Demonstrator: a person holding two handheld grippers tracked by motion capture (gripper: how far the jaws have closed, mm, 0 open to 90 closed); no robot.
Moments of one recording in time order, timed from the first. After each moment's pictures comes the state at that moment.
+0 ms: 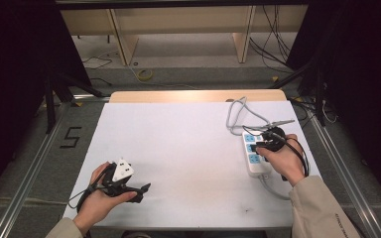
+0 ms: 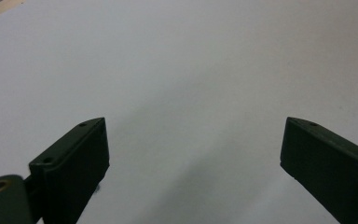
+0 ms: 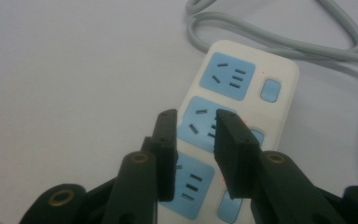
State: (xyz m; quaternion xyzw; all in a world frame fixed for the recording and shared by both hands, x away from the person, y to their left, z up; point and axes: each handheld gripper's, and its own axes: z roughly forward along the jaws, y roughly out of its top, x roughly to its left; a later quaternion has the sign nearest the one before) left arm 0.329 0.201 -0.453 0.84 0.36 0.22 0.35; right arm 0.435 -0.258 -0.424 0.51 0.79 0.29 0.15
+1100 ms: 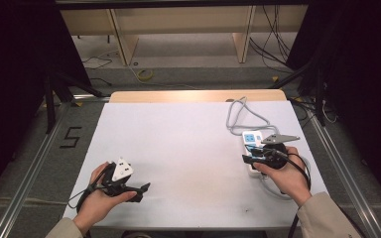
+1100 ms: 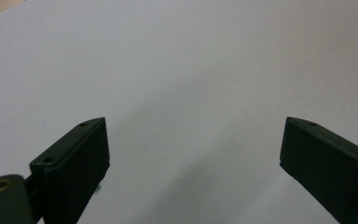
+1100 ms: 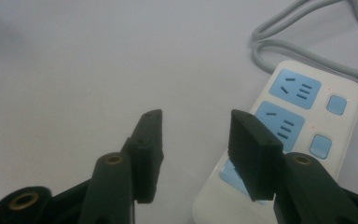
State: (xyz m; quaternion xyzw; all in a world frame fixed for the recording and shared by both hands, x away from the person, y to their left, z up) left arm 0.330 0.202 -0.453 0.83 0.36 0.22 0.35; right arm 0.388 -0.252 -0.427 0.43 0.80 0.39 0.15
